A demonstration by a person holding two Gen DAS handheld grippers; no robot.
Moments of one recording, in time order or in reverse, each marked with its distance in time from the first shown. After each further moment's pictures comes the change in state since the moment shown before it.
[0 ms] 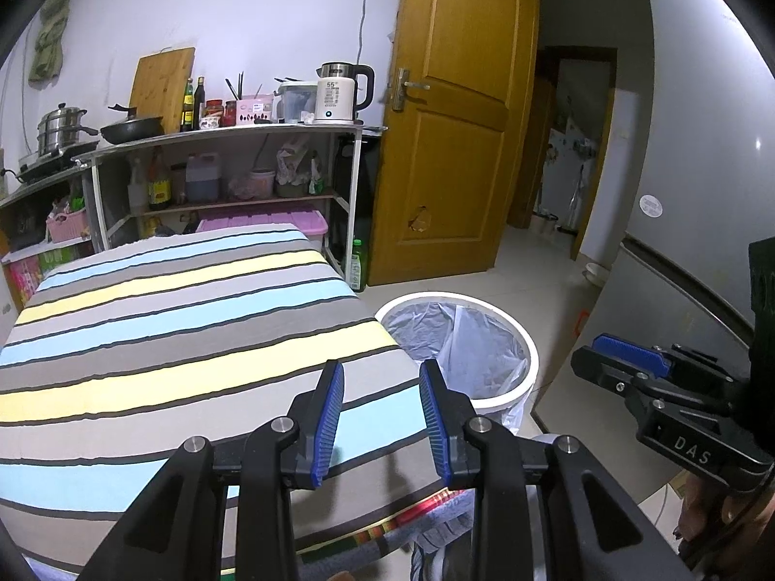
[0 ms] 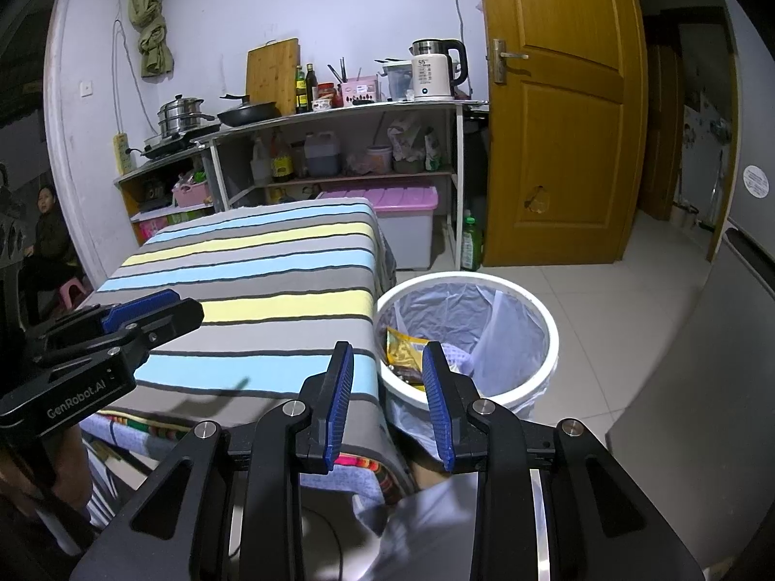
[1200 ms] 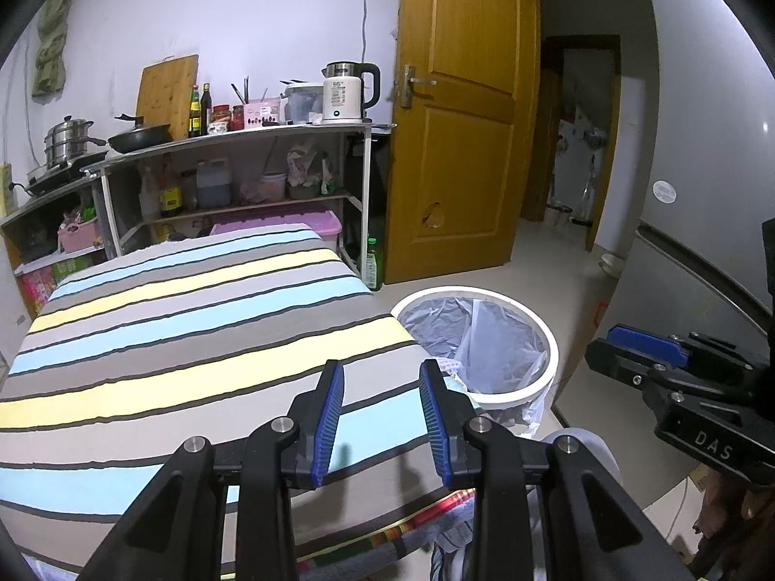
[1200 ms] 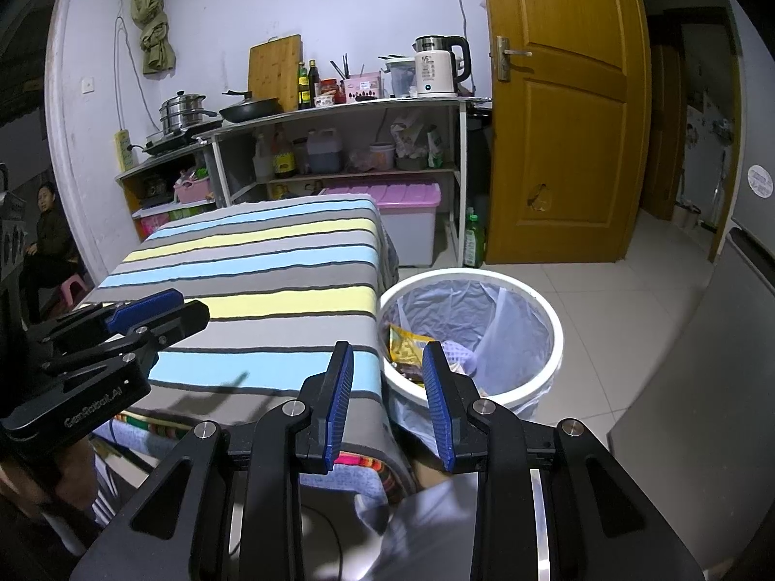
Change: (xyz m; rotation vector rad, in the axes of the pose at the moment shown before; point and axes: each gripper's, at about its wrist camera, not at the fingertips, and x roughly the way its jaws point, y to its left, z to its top) left arm 0.006 -0.004 -0.003 0.025 0.002 0.056; right arm 0.002 0.003 -0.003 -0.003 0.007 0.003
